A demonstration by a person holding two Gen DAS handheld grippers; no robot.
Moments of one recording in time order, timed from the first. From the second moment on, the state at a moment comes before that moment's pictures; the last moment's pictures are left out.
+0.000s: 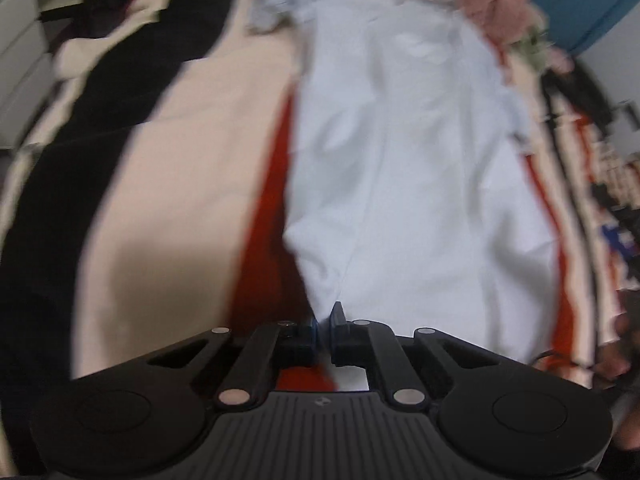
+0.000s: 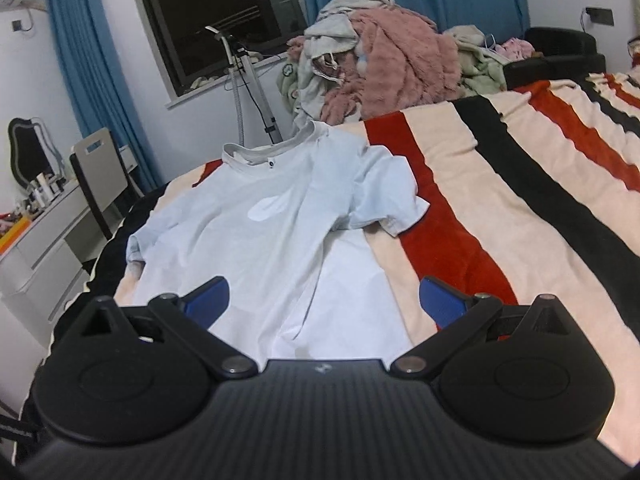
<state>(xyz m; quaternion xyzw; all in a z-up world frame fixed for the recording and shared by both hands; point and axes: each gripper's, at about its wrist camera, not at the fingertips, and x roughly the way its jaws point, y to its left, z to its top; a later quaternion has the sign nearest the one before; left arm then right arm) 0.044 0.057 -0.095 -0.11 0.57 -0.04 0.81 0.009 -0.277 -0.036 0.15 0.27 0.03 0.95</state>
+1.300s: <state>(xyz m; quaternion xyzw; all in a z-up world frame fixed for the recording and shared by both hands) 0.402 0.115 -0.117 -0.14 0.34 0.09 0.92 0.155 -0.265 -0.100 0.17 0.27 0.03 0.95</state>
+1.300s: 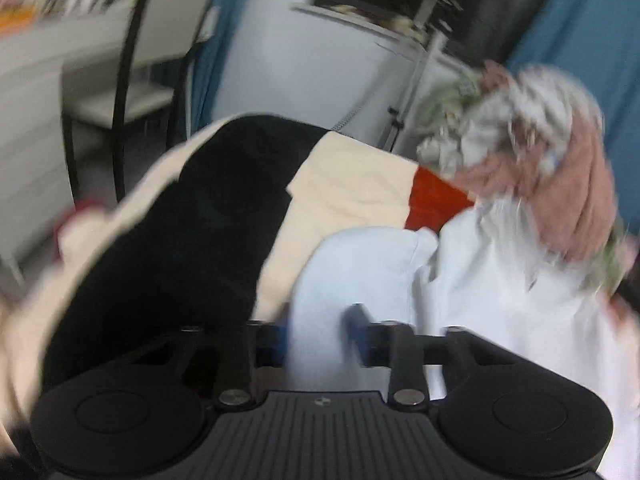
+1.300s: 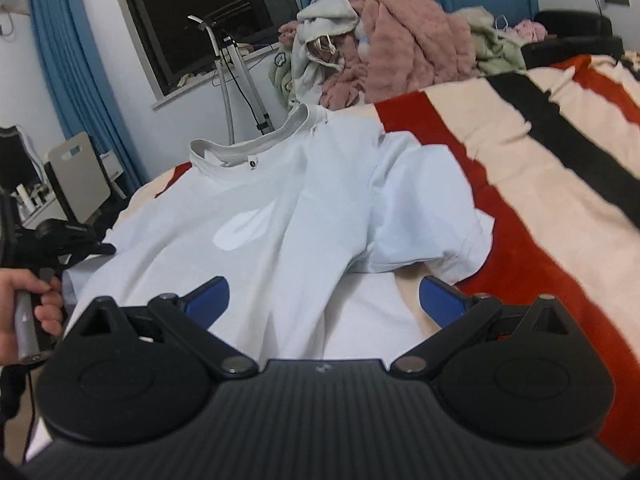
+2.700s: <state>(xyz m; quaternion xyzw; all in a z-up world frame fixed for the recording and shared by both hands) 0.067 0.040 -0.059 -0.11 0.58 0.05 0.80 0.064 -0.247 -0.045 0.08 0.22 0.03 0.97</state>
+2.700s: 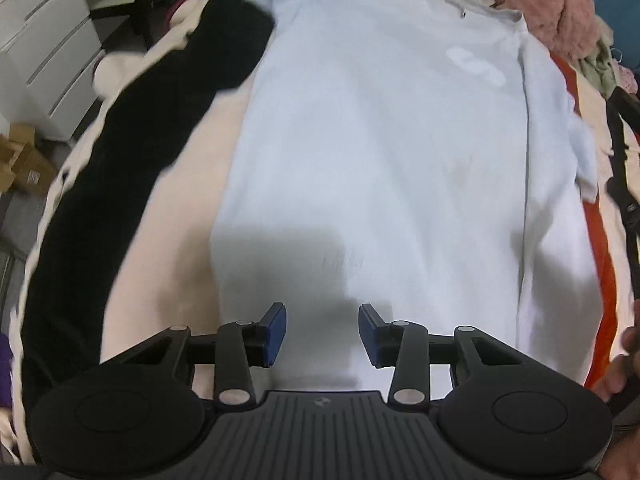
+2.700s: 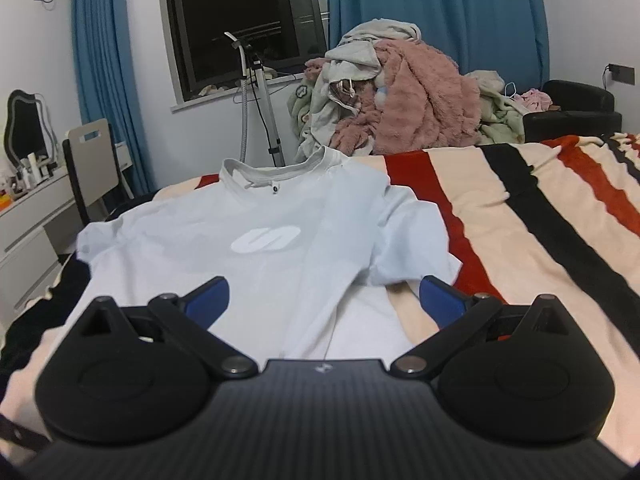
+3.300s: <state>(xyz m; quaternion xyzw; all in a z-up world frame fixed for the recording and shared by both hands) -0.024 0.023 -0.042 0.06 0.61 -0.09 0.78 0.033 -0.248 -0.046 0.07 0.24 0.02 0.97</state>
